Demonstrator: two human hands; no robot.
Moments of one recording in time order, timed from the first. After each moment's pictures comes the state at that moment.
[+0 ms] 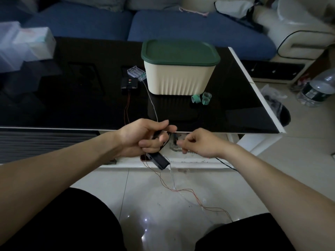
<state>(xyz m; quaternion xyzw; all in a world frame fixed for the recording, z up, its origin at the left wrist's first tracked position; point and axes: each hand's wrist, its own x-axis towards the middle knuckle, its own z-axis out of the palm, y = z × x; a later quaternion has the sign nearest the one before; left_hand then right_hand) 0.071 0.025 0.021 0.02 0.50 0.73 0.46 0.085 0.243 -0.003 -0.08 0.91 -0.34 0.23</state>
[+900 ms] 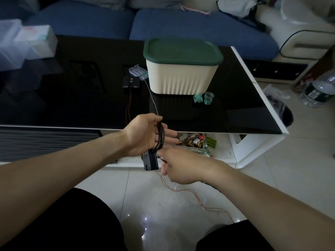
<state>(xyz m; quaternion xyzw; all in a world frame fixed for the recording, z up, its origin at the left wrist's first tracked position) 0.074 0.031 0.028 -0.06 0.54 0.74 0.39 0.125 0.176 0.019 -0.20 0.91 -0.20 0.31</state>
